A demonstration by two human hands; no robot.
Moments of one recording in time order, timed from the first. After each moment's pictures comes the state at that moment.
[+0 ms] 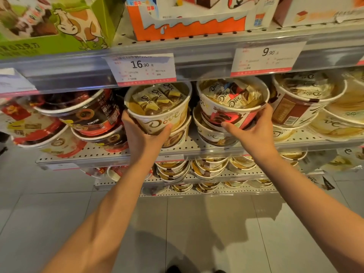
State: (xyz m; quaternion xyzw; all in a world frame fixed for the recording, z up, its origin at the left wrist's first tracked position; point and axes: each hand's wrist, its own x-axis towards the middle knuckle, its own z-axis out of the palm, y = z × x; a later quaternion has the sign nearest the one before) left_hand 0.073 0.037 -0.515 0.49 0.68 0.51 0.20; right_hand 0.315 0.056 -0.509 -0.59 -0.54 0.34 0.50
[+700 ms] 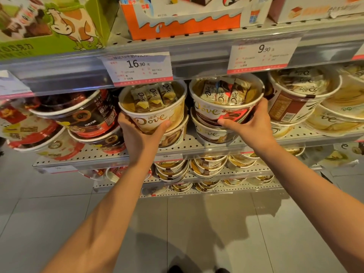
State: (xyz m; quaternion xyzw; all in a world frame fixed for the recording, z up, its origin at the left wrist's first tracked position) left_hand 0.071 0.041 -0.515 0.47 0.68 0.53 0.18; right_hand 0.320 0.067 -0.507 -0.59 -0.55 0.34 0.48
